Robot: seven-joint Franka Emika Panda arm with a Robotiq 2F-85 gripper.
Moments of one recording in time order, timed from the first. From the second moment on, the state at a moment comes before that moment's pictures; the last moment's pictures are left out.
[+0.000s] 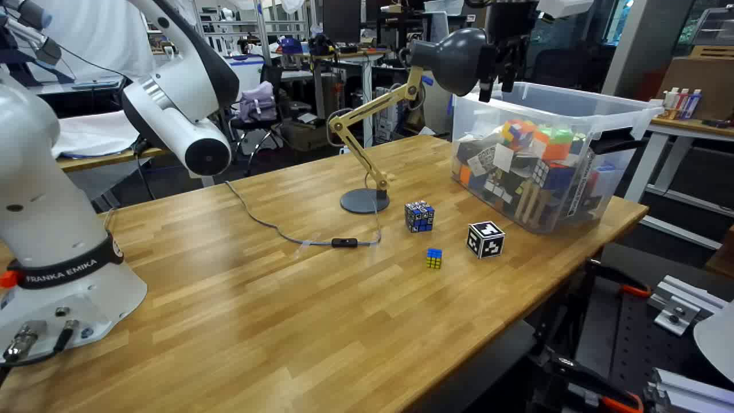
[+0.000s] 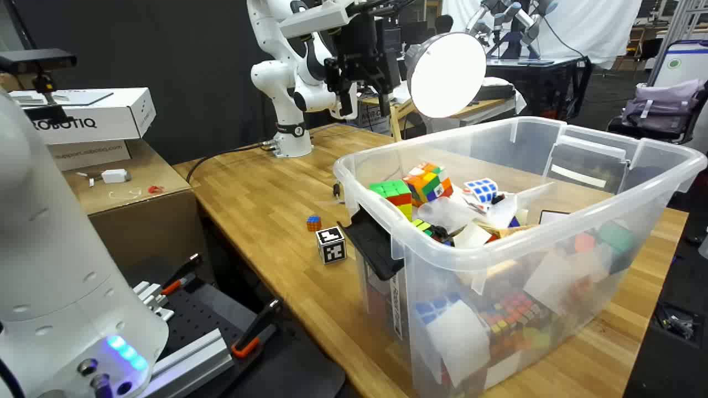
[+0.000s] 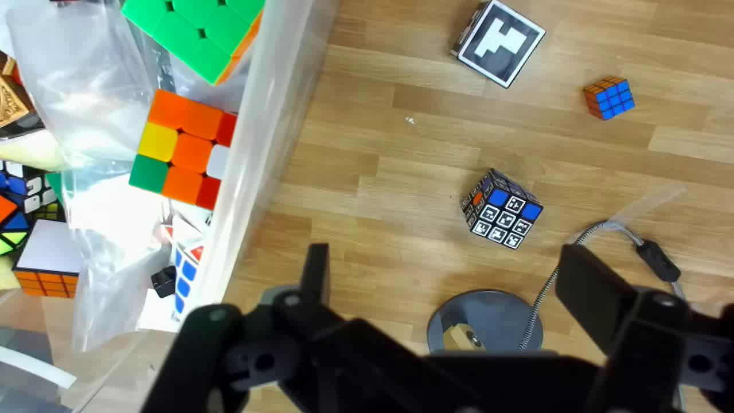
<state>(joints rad) -0.14 -0.24 -0.19 -2.39 -0.15 2.25 -0.14</state>
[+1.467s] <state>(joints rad) -0.08 -0.17 -0.12 -2.36 -0.15 2.26 -0.15</state>
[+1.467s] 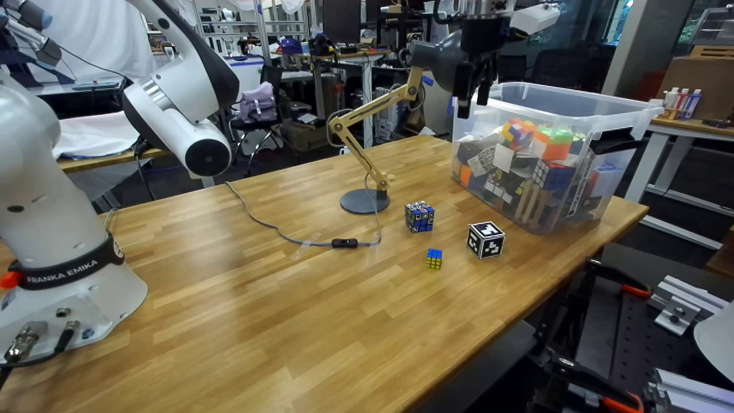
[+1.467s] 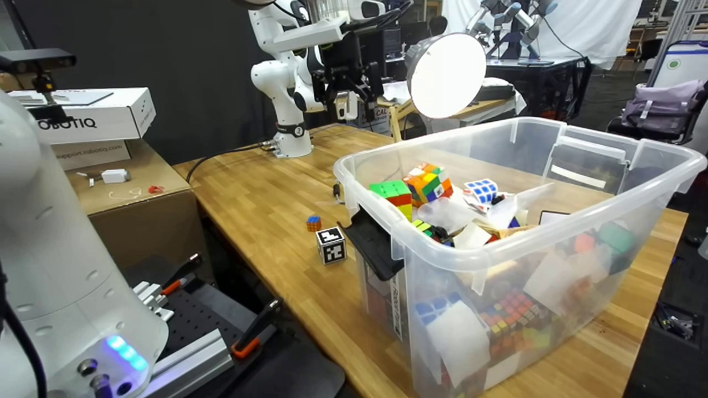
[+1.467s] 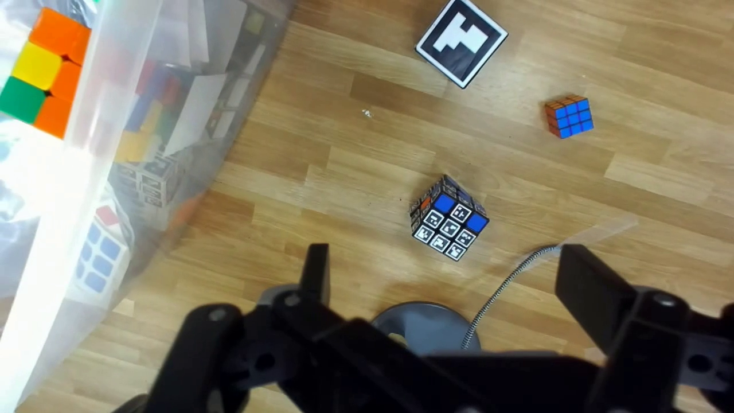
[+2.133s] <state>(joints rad) -0.08 -0.16 -0.12 -2.36 -0.14 2.26 -0.13</state>
